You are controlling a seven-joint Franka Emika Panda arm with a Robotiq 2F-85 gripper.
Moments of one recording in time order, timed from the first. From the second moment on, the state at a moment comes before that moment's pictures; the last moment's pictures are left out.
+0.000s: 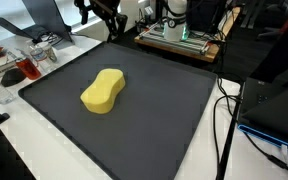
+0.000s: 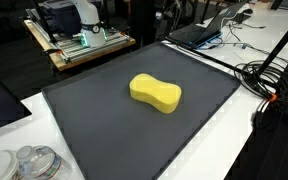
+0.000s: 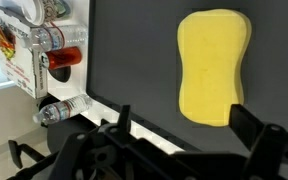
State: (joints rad) arm 0.10 0.19 0.09 -1.91 -0.71 2.04 0.32
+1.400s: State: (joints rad) arm 0.28 0.53 0.10 -1.63 -0.68 2.02 0.29
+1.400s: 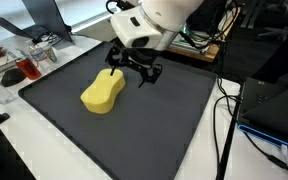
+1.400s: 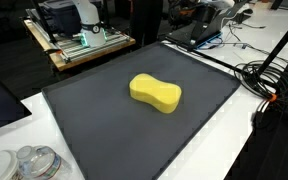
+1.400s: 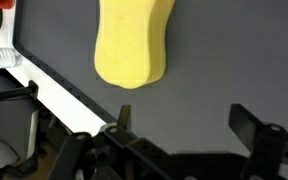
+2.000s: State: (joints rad) arm 0.25 0.37 0.09 -1.92 -0.67 2.22 0.35
